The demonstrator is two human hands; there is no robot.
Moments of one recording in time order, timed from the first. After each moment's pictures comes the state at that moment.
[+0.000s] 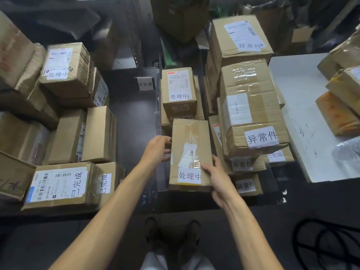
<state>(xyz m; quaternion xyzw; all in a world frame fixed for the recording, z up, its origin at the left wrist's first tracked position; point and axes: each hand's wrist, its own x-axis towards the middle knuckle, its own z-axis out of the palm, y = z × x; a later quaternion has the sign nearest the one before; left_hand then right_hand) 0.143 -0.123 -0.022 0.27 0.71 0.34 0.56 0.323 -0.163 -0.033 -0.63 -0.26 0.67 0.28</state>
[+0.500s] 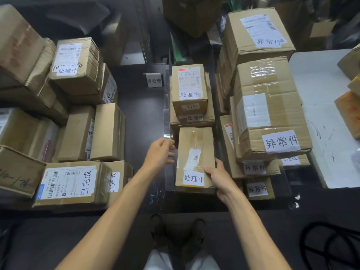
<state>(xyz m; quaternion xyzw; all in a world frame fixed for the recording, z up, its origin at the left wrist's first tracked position) 0.123 -0.129 -0.037 0.30 0.74 0.33 0.51 0.311 -0.145 -0.067 -0.66 -0.28 0.68 0.18</state>
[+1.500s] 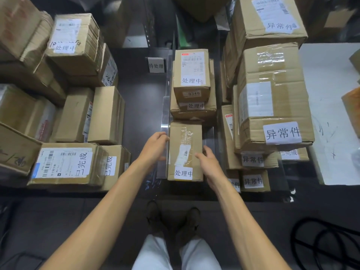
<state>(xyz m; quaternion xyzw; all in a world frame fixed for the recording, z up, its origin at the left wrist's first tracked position) 0.124 -0.144 -0.049 0.26 0.74 0.30 0.54 0.296 -0.141 -0.089 -0.65 -0.35 0.64 0.19</state>
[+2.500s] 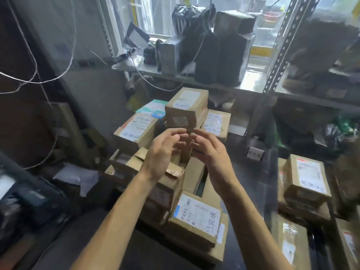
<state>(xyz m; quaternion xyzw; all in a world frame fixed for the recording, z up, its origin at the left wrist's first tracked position) -0.174 -0.264 0.155 0.38 0.63 0.61 0.29 -0.051 -0.181 0.150 -0.33 -0.62 0.64 0.32</state>
